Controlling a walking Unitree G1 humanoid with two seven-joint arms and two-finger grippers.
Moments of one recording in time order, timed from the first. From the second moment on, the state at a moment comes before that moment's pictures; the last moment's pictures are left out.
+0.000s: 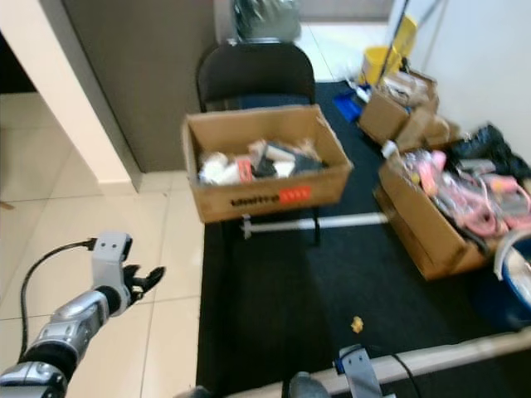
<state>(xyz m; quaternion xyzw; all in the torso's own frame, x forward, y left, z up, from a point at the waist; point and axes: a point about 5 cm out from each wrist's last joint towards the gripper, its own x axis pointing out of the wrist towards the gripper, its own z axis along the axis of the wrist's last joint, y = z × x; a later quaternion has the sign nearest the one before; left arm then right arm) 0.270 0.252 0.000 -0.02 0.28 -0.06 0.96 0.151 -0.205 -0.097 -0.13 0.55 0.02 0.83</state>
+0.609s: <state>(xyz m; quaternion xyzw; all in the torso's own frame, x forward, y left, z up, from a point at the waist) 0.138 0.248 -0.089 0.02 0.51 0.00 0.86 0.150 -0.207 -0.097 -0.13 0.55 0.02 0.82</state>
